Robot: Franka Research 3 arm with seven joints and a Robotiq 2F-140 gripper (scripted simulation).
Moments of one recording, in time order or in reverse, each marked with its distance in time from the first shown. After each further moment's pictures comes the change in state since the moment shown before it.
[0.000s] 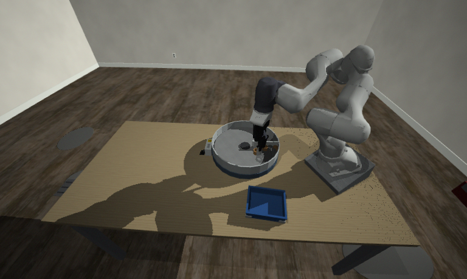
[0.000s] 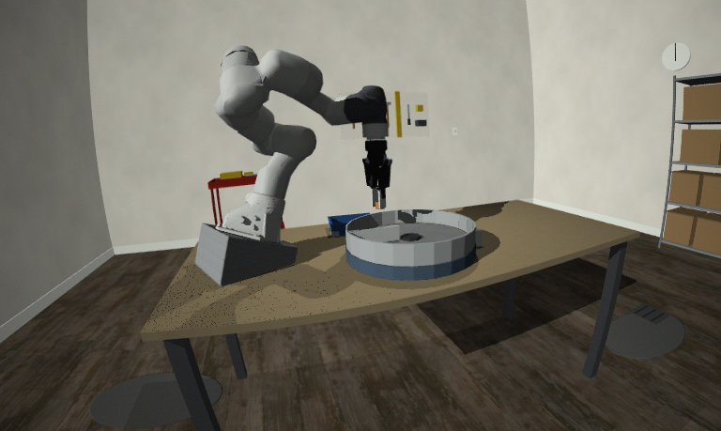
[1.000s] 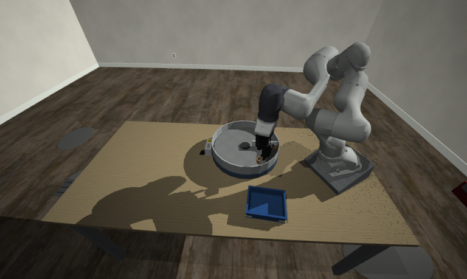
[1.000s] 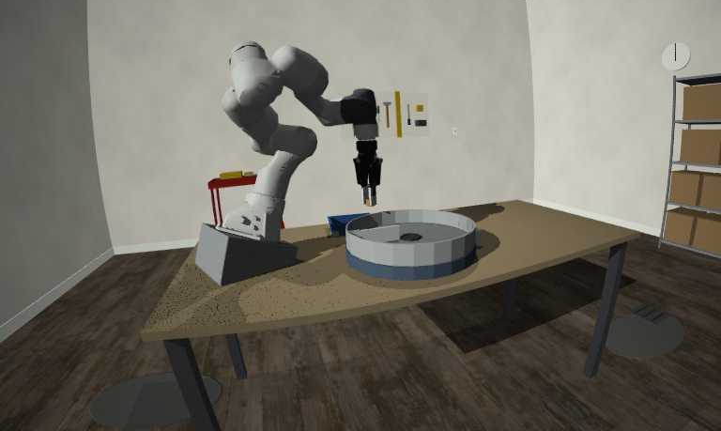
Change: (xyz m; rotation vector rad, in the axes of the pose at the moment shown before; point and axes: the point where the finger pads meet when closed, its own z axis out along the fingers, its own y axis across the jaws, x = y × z) arm 0.010 -0.063 0.000 -0.011 -0.009 -0.082
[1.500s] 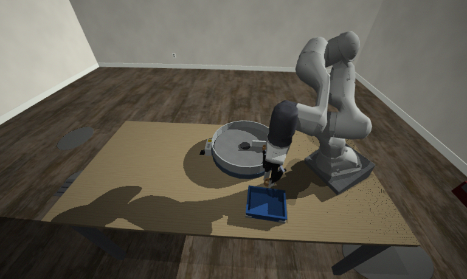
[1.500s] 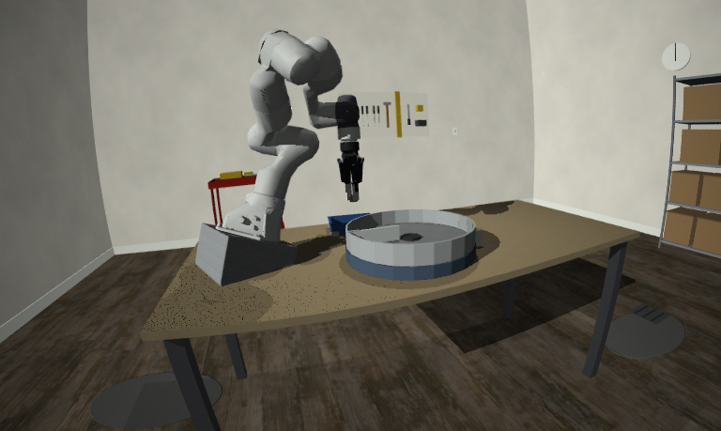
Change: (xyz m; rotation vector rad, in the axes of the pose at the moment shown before) arm 0.032 -0.130 0.002 -0.016 -0.013 -0.064
